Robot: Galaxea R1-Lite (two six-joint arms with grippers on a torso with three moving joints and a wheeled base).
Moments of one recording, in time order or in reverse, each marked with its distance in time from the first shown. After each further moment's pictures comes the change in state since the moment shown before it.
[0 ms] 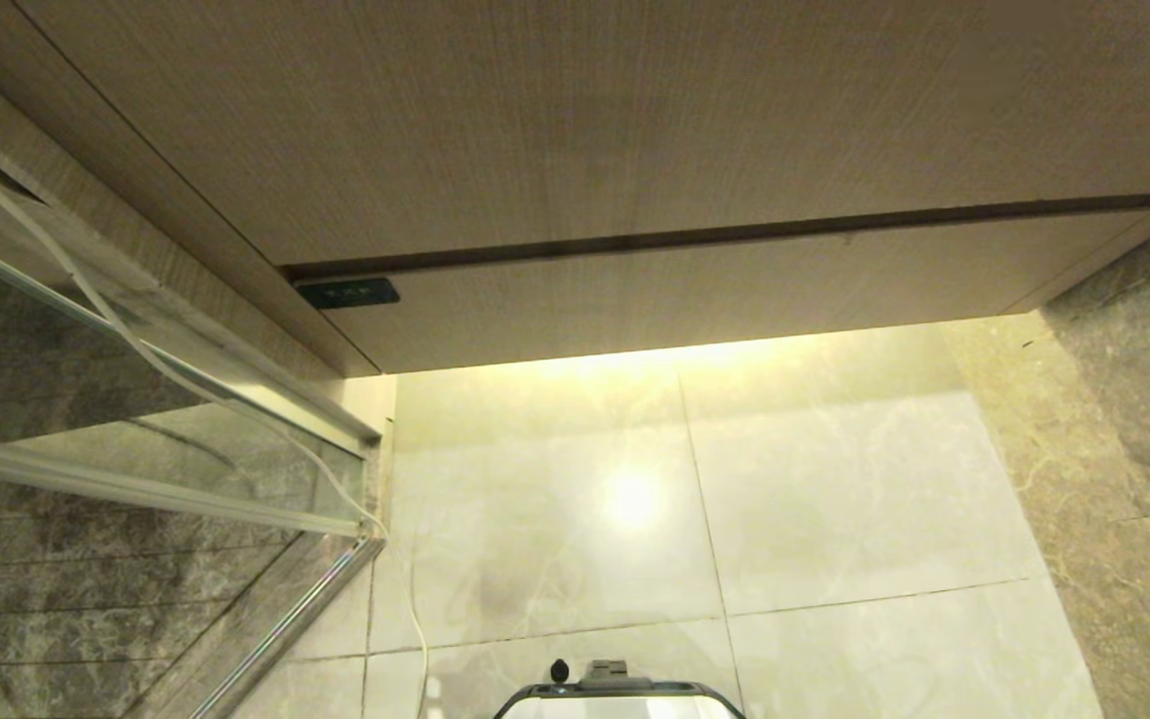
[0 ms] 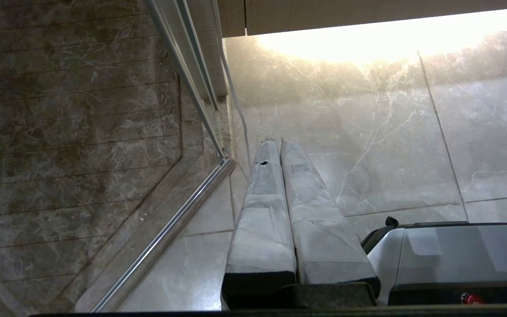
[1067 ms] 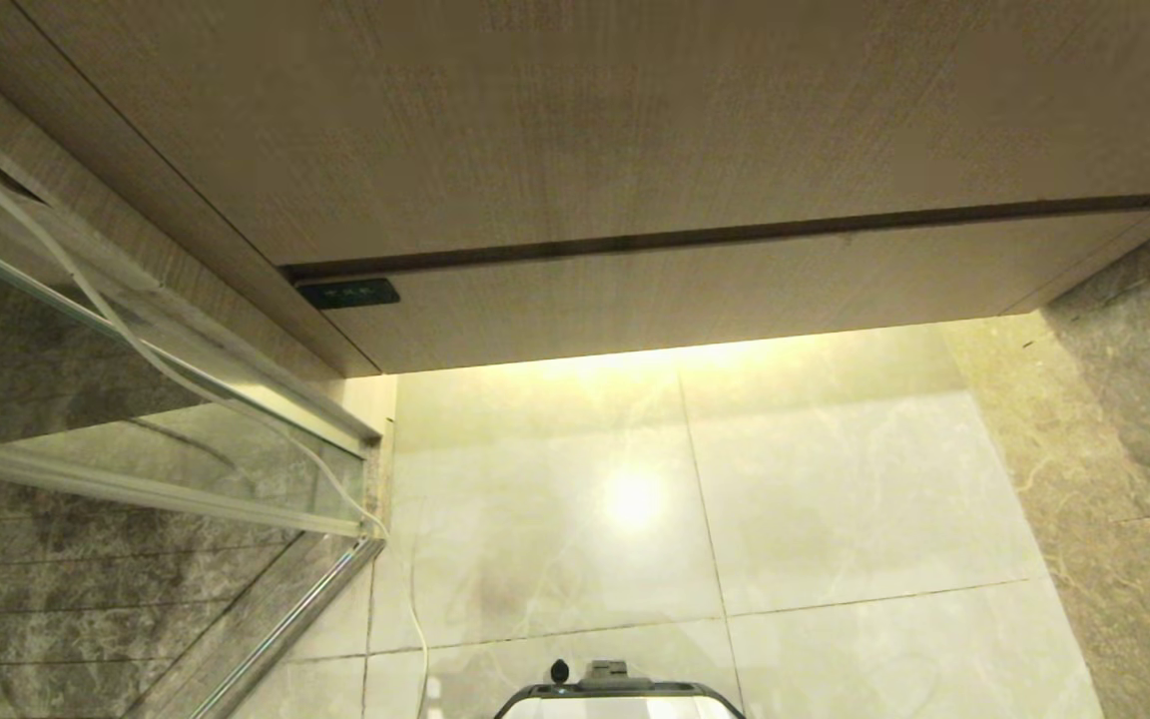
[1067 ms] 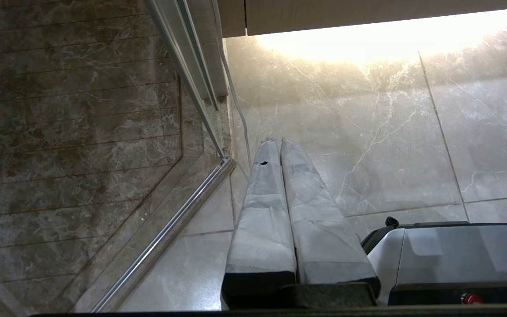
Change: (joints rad) left arm 0.000 0.000 0.000 0.000 0.001 0.000; right arm 0.048 -0.096 0.005 0.016 -0.005 -0.011
